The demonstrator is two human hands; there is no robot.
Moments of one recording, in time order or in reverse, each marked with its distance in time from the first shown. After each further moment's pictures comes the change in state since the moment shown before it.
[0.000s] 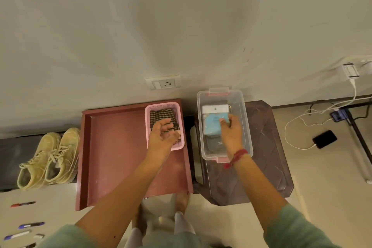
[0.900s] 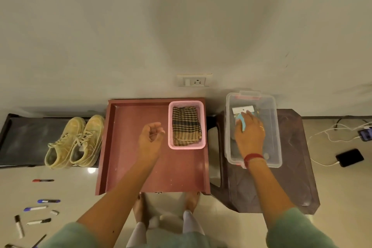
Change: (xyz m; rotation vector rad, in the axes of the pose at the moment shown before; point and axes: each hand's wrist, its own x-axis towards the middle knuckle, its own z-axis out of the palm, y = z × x) left_hand 0.009 -0.028 -0.097 0.160 0.266 0.065; right_hand 0.001 0.010 0.030 -0.821 0.093 -0.484
